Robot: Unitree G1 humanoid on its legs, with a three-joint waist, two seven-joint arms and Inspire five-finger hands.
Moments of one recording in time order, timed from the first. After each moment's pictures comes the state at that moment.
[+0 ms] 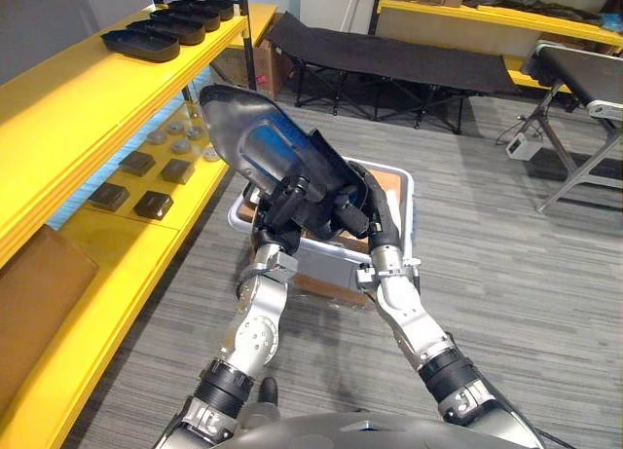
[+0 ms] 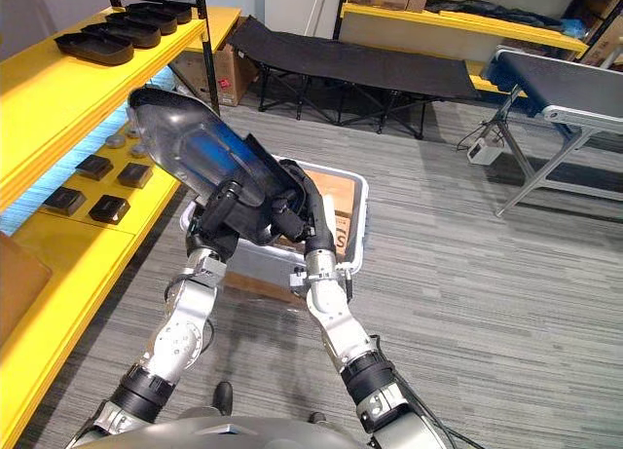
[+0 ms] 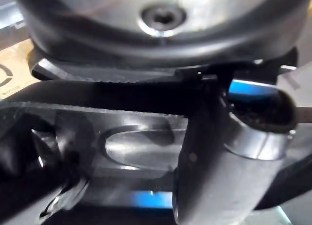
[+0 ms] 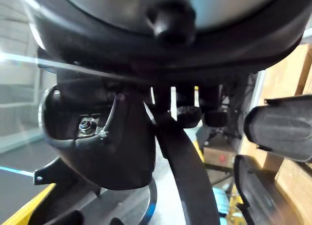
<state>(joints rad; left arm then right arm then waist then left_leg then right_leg) -0.12 0.08 -0.35 0.06 -0.99 -0.24 0.30 -0.21 -0.10 0.41 0.31 0.02 -0.26 -0.37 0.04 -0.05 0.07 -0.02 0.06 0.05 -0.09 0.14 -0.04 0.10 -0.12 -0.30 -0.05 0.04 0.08</state>
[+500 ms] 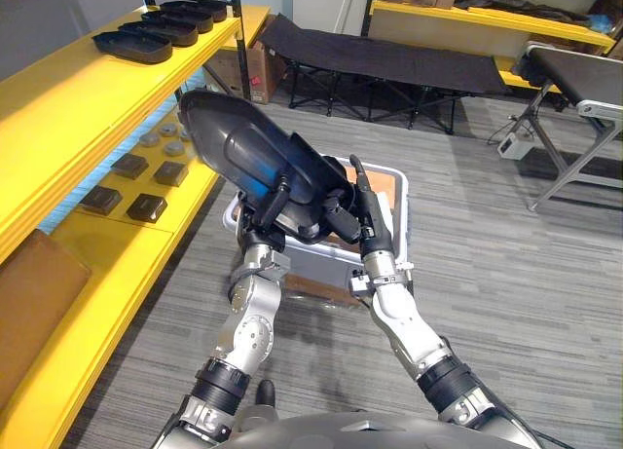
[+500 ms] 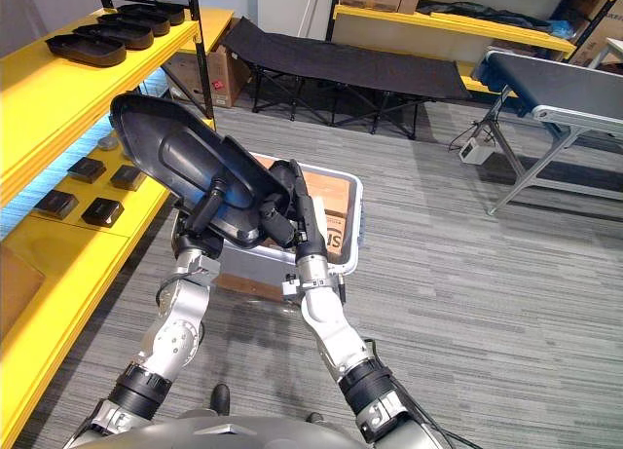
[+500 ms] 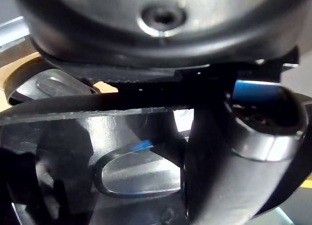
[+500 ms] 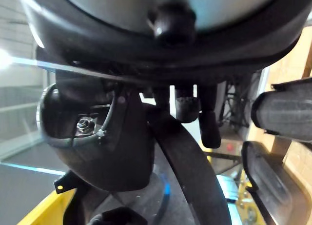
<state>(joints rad) -0.12 0.08 -0.34 0.09 -0.89 -0.26 0.37 -0.17 -0.10 0.46 0.27 0.06 -0.29 -0.36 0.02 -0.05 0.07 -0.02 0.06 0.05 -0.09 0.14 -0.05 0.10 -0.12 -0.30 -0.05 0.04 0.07</state>
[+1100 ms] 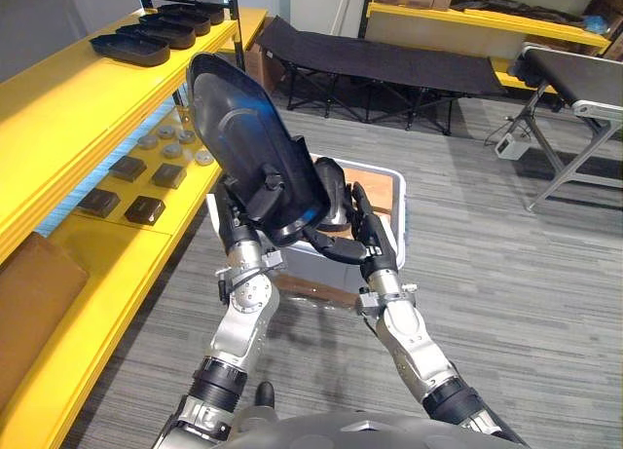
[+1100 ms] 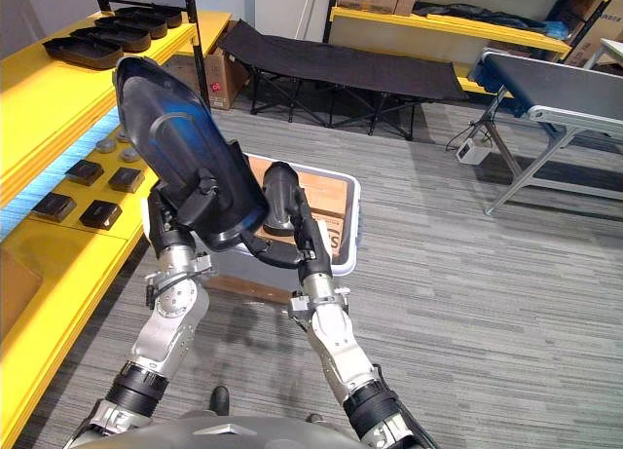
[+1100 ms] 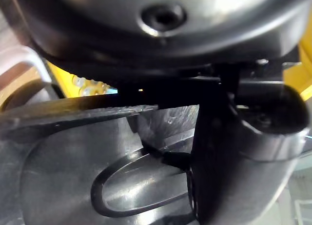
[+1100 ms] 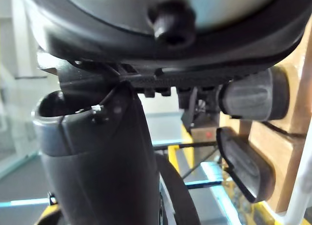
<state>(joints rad) -0.11 0.08 -0.23 0.08 -0.13 -0.17 0.67 -0.05 -0.11 0.38 0.27 0.38 -0.29 -0.14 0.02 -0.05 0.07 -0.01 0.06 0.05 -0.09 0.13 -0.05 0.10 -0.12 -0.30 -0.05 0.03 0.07</state>
